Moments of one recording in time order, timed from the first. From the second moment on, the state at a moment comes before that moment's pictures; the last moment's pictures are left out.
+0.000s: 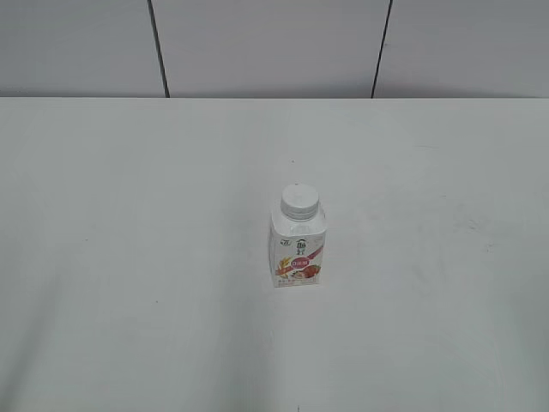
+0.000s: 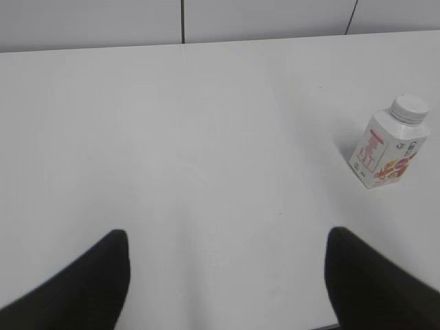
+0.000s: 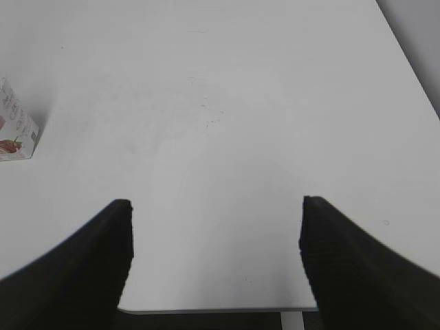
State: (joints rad) left arm 0.06 -0.01 -0.52 -0.21 1.06 0.17; right arm 0.05 -0.01 -0.51 0.03 1.10 -0.05
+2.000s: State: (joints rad) left arm 0.06 -0.01 -0.51 -0.19 0.72 0.17; right arm 0.05 -0.01 -0.51 0.03 1.10 -0.05
